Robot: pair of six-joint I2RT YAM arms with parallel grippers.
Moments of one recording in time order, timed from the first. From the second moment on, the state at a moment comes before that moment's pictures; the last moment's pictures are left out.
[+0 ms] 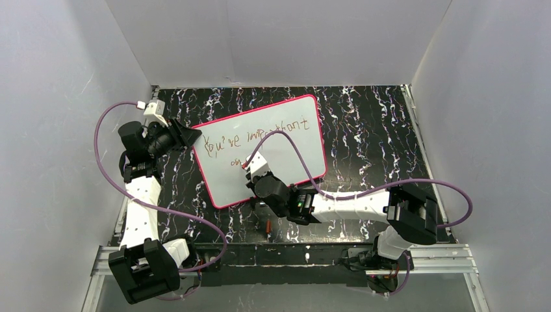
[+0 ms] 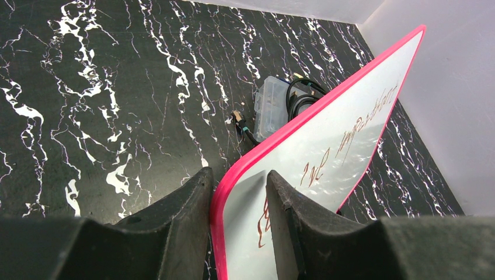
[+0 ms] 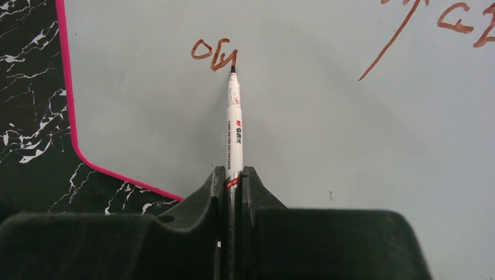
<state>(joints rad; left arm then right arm) 0.29 1.05 0.83 -0.09 0.81 -0.26 1.32 1.60 0.97 0.22 0.63 0.14</state>
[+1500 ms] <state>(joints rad) 0.29 1.05 0.83 -0.09 0.81 -0.26 1.36 1.65 1.02 0.31 0.54 0.02</state>
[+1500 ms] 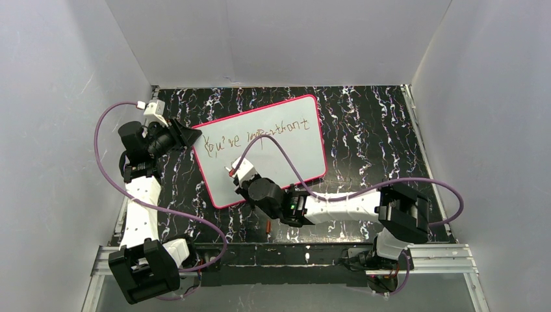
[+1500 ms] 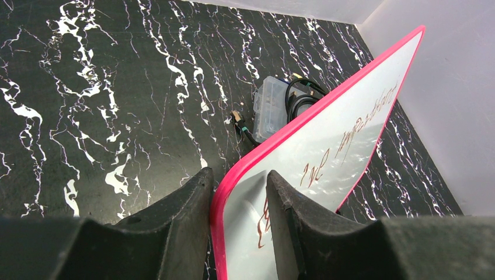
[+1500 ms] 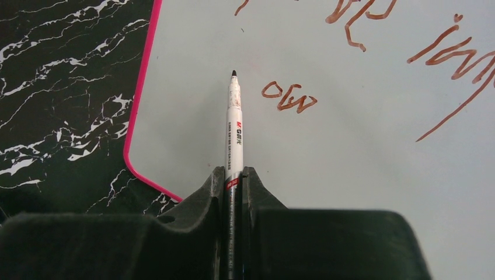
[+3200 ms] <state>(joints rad) 0.29 1.05 0.83 -0.09 0.81 -0.26 1.36 1.73 1.12 0.26 0.60 0.07</state>
